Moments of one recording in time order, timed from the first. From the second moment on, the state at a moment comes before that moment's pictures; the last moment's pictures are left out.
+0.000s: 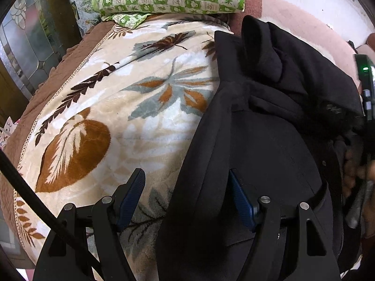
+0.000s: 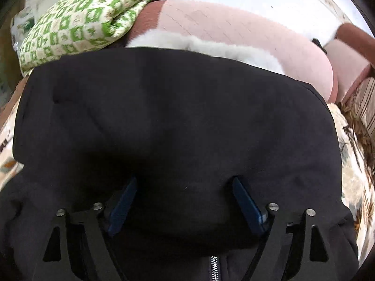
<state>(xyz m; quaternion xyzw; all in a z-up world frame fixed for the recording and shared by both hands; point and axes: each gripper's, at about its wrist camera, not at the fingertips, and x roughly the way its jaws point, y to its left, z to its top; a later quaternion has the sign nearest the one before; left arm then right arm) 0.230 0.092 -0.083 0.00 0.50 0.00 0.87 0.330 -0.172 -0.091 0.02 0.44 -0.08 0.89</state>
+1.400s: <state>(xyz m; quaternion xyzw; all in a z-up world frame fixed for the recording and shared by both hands) 0.158 0.123 -0.130 -0.32 0.54 -0.25 0.74 0.025 -0.368 -0.132 0.41 0.46 0.10 0.78</state>
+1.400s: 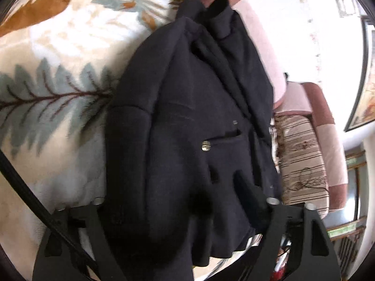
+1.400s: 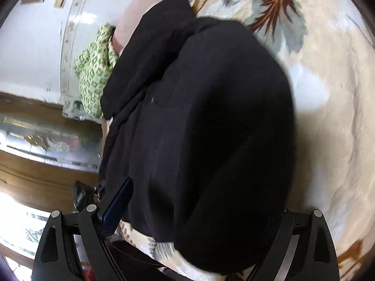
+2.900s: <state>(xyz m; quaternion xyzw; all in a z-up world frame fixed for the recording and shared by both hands) 0.068 0.085 -0.007 -0.14 0.47 -0.13 0.86 -0.028 -0.341 -0.031 0.30 0.36 0.06 0.88</state>
